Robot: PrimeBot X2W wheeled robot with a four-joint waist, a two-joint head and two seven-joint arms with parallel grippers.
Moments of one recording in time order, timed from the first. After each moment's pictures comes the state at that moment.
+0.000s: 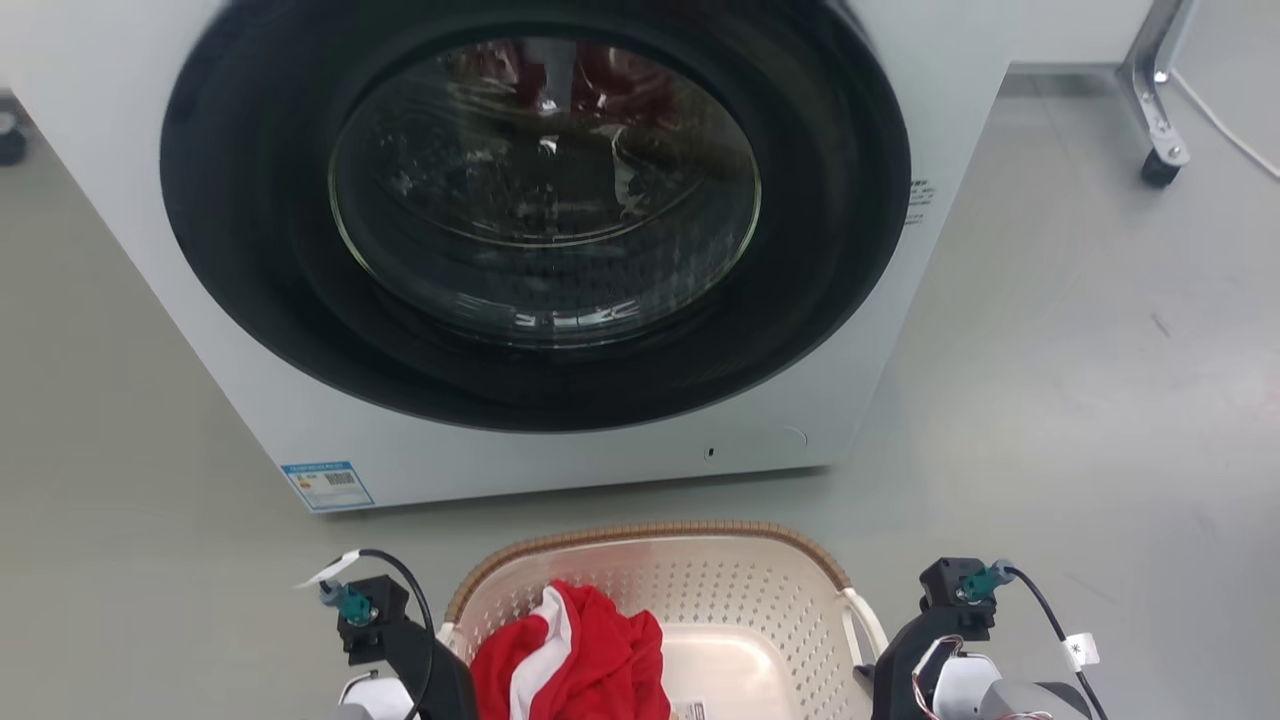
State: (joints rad) left arm -0.56 0.01 -0.40 1.28 -0.70 -0.13 0.24; right arm -0.58 -0.02 0.53 1.23 0.62 0.14 0.25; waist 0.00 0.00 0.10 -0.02
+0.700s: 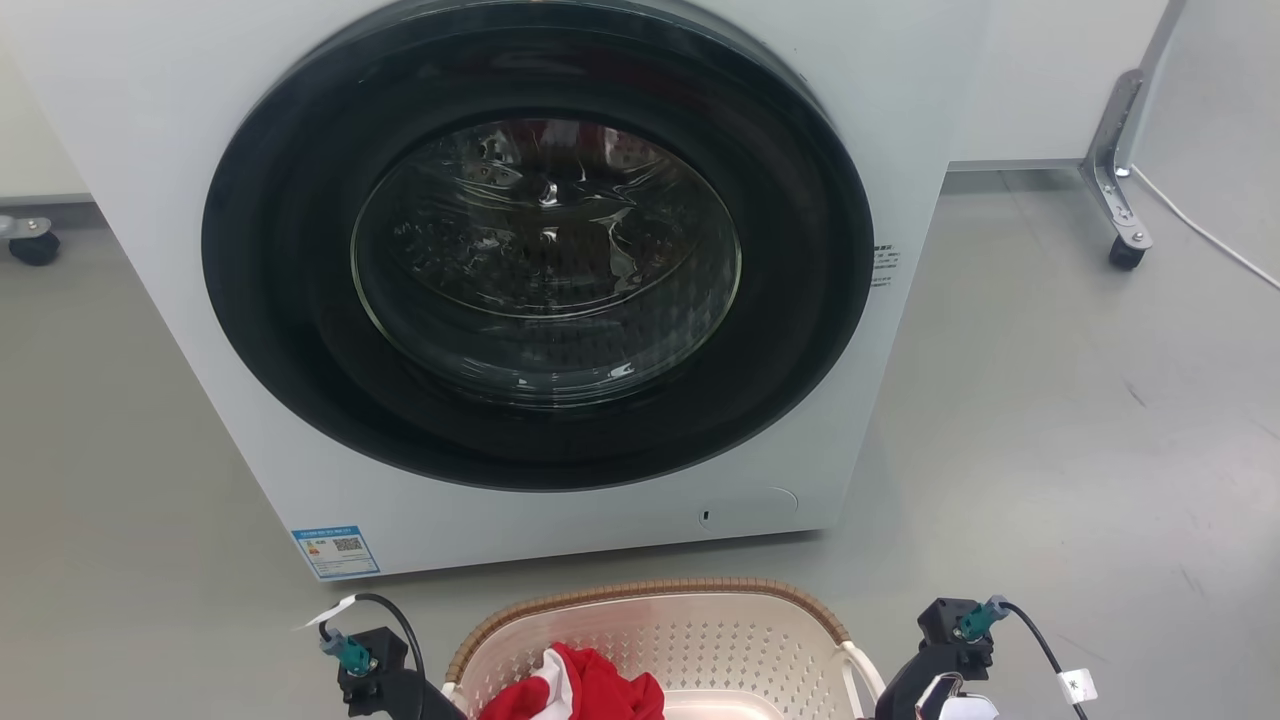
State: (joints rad) left arm -0.48 0.02 -0.42 1.26 -0.75 -0.13 0.30; right arm -0.52 -0.03 0.57 1.21 0.68 0.13 0.32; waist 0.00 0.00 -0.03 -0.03
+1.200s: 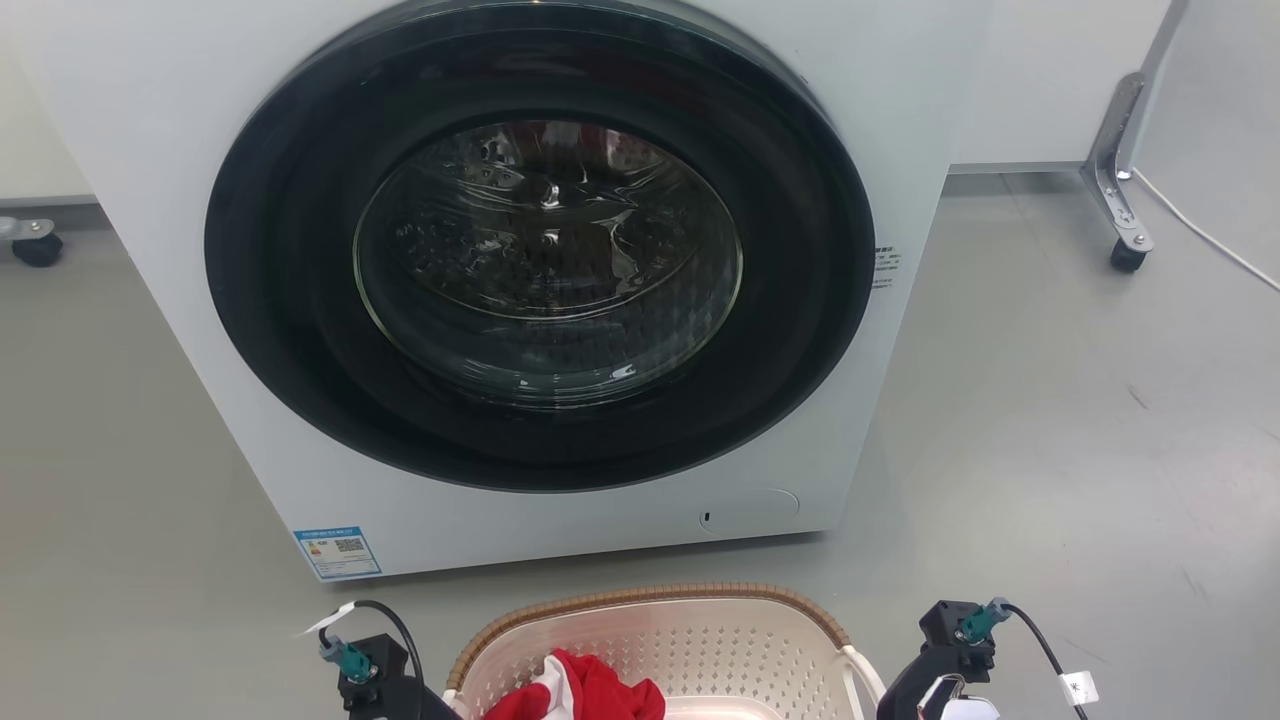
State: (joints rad) left arm -0.47 0.02 -0.43 1.25 -0.77 -0.13 0.30; right arm -0.52 -0.03 0.57 1.22 0.71 0.13 0.33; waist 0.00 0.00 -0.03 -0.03
